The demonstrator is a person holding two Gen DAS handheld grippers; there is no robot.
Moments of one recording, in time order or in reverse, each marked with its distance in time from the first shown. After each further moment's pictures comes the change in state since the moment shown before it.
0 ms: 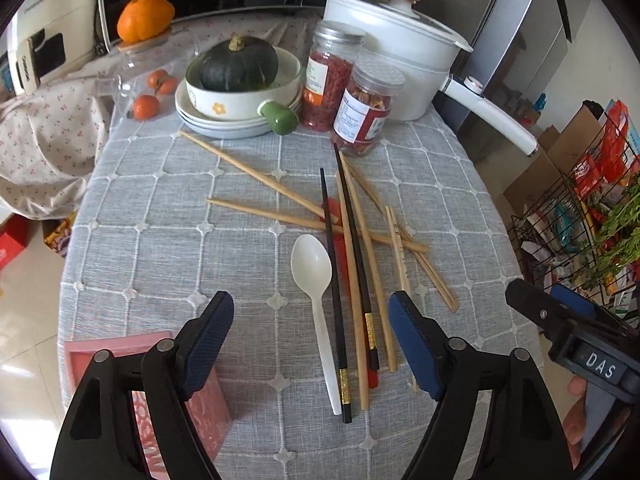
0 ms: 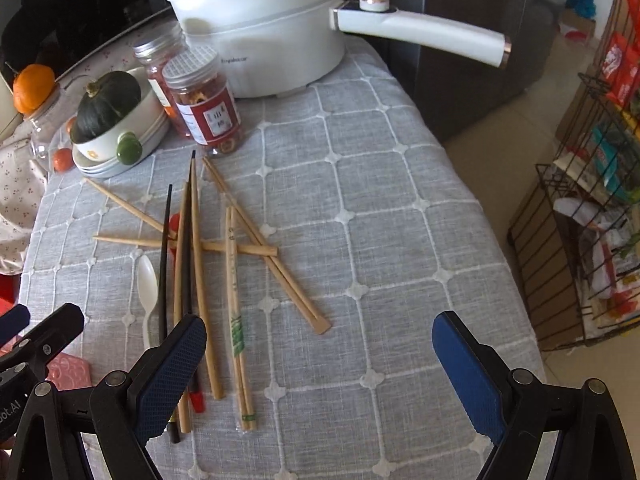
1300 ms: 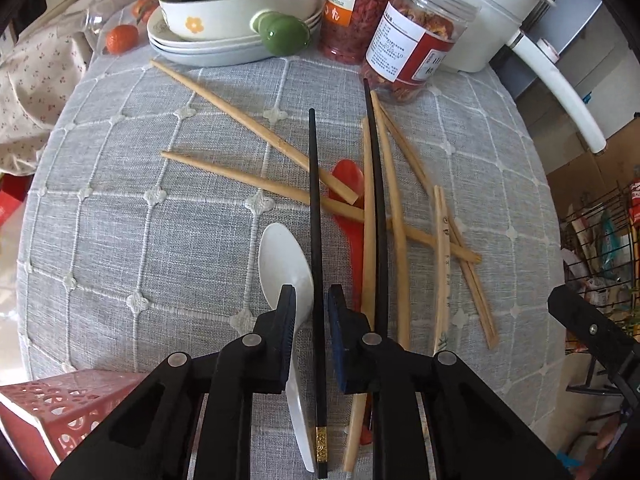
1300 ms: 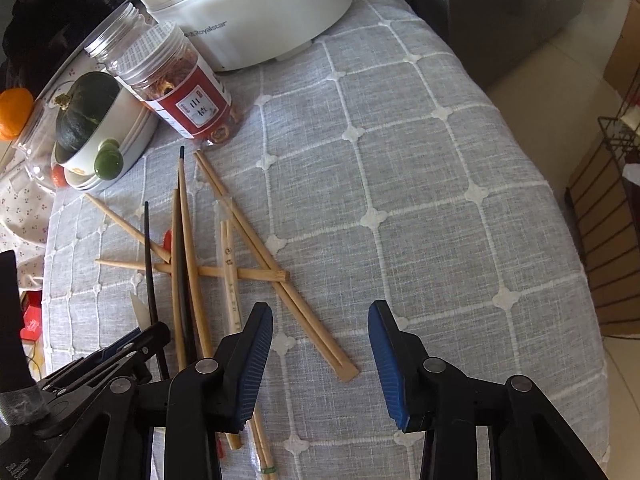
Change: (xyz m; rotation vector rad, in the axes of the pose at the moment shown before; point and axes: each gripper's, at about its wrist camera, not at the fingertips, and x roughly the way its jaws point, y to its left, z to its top) left arm 0.086 -0.009 0.026 -0.097 0.188 0.090; right arm 0.054 -0.018 0.030 0.077 0.129 0.143
